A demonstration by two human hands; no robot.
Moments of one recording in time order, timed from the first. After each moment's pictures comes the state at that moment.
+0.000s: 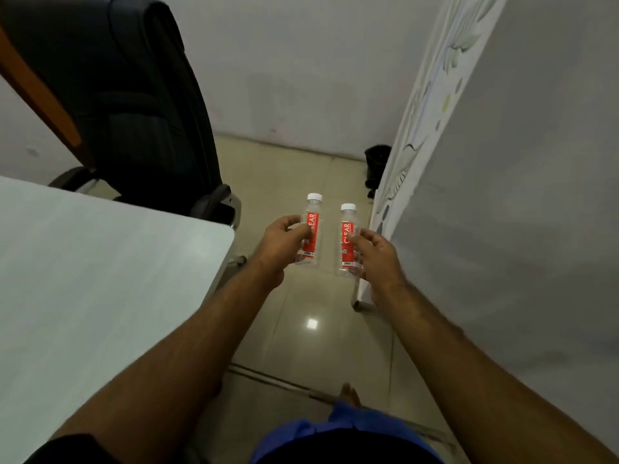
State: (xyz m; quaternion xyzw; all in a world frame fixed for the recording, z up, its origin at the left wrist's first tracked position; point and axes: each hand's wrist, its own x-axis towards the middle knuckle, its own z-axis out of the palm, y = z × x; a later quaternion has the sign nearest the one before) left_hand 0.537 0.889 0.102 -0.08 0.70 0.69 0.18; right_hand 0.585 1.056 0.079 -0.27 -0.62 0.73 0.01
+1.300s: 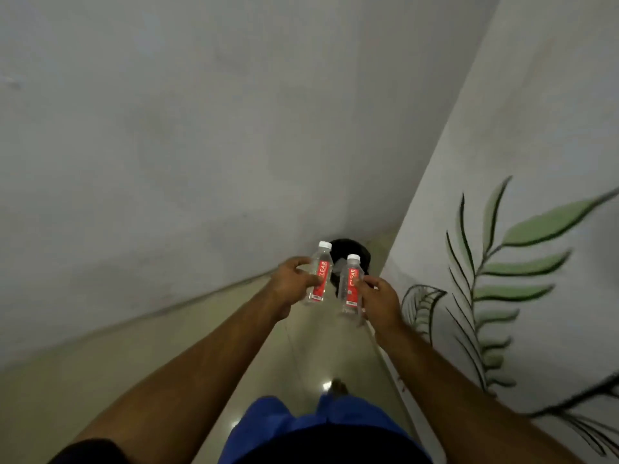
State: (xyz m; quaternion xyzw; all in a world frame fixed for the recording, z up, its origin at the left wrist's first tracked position) left_hand -0.467 1.304 0.007 0.06 0.76 0.47 0.44; right_hand -0.314 1.400 -0.027 -0.53 -0.50 0.67 0.16
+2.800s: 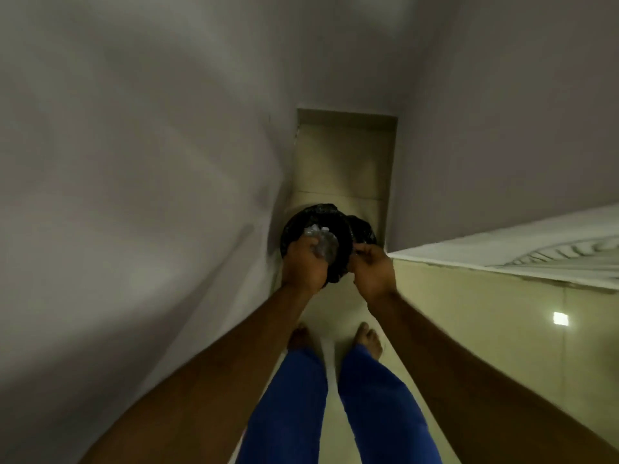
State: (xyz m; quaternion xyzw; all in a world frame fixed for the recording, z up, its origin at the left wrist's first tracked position) left_hand -0.688 1.607 -0.383 0.52 0.70 0.03 0.49; right_hand -0.566 1.547 -0.386 -0.77 -0.13 0.53 0.32
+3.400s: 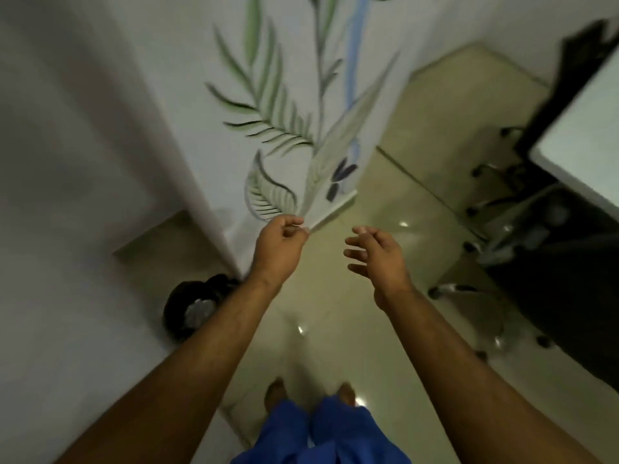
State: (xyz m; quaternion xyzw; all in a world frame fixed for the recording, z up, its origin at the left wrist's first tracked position) left_hand -0.562 1.364 0.045 0.69 0.30 0.04 0.65; right_hand -0.517 1.195 0.054 -0.72 0.12 0.20 0.65
